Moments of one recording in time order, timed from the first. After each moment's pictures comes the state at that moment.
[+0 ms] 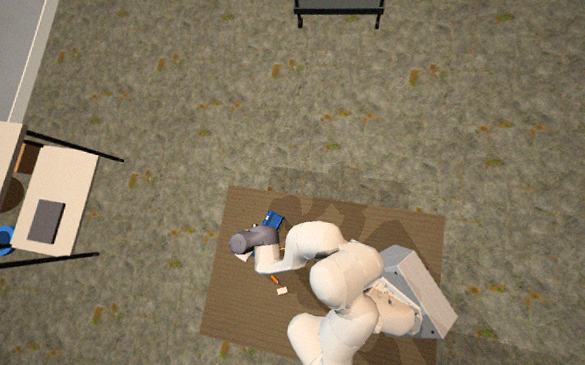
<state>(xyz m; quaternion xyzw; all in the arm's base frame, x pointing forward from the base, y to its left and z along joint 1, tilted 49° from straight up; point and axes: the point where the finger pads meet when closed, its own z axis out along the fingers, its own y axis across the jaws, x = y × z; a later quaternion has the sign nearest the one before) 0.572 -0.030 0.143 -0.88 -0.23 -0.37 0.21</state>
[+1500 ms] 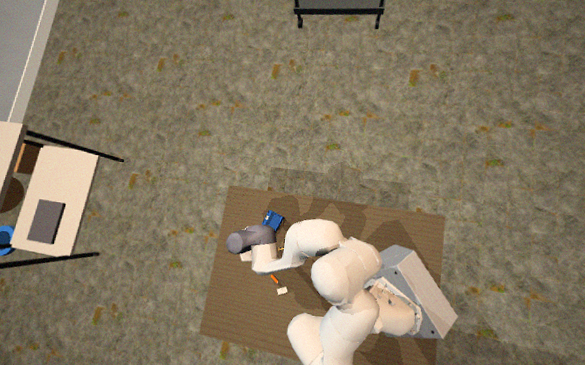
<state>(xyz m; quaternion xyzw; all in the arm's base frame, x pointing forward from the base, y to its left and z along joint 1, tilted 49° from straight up) 0.579 -0.030 0.147 -0.76 -0.50 -0.41 0.09</state>
